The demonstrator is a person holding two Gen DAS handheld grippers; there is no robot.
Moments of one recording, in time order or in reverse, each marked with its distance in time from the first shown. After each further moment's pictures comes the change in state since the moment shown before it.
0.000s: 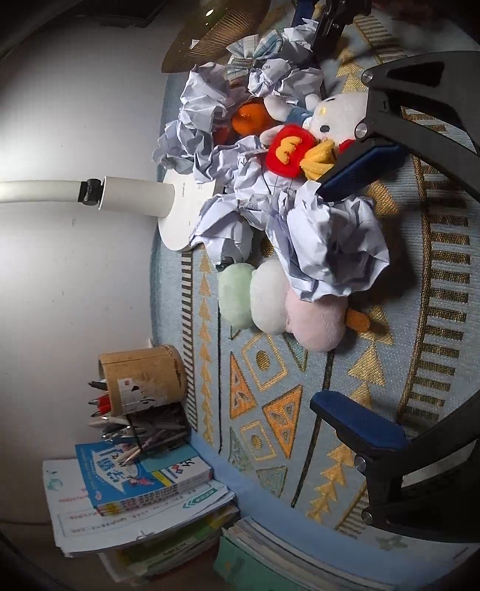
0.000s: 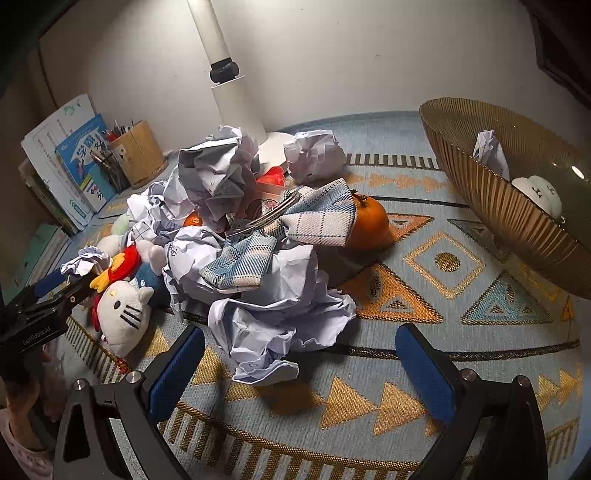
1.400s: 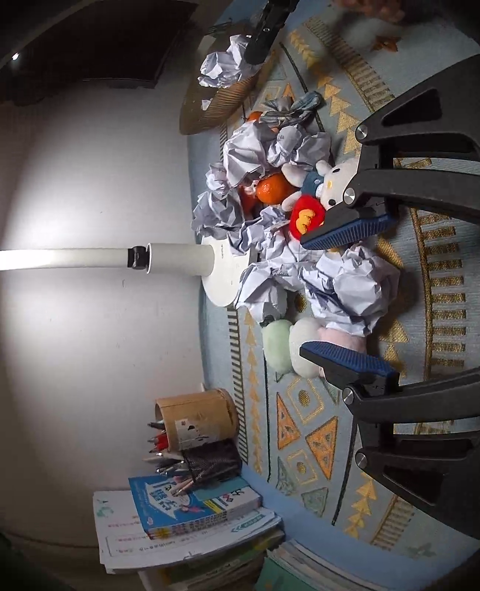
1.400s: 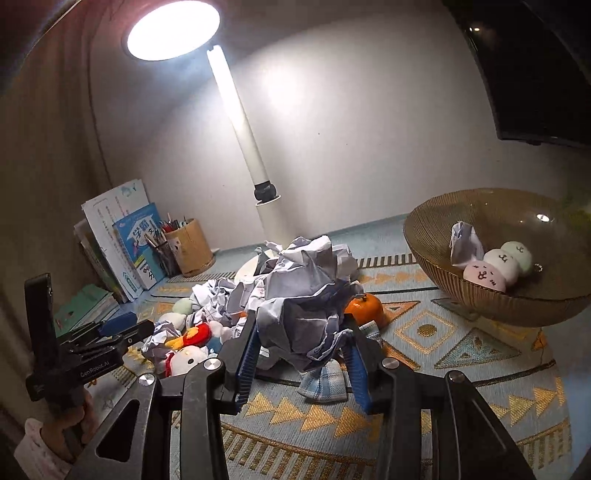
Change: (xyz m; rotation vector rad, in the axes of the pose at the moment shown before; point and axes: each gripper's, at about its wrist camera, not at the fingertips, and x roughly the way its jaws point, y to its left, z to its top) left arm -0.028 -0.016 0.000 0.062 -0.135 -0.181; right arm -0.077 -0.005 -0.019 0.020 -0.417 0.138
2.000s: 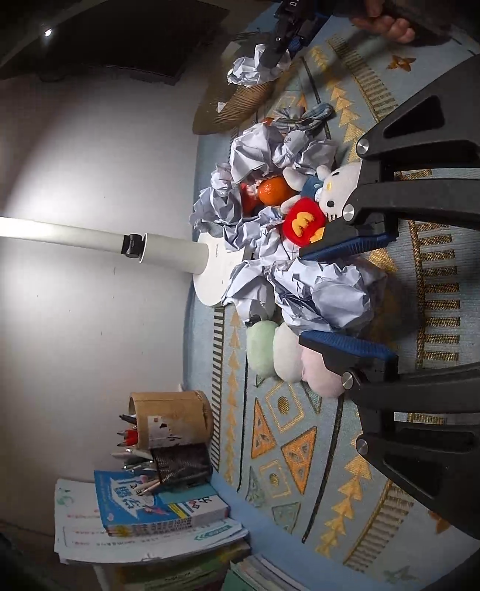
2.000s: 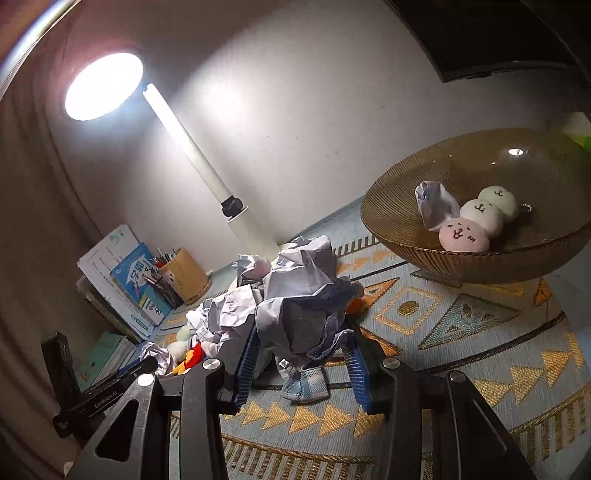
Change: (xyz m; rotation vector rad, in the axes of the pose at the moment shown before) left arm -0.007 0.018 -0.006 -0.134 0.000 -0.041; right arm -0.002 -0.049 -0.004 0.253 -0.006 0.050
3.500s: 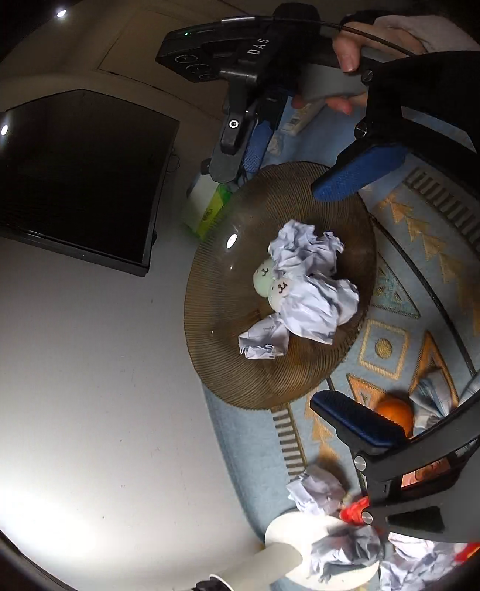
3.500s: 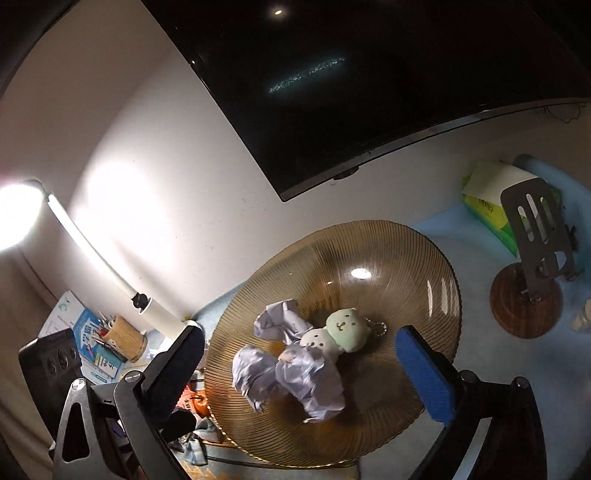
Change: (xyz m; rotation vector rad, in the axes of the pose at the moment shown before) left arm 0.100 -0.269 0.098 0.233 0.173 -0.517; right arm -0.067 -0.108 0.139 0.103 0.012 -0.207
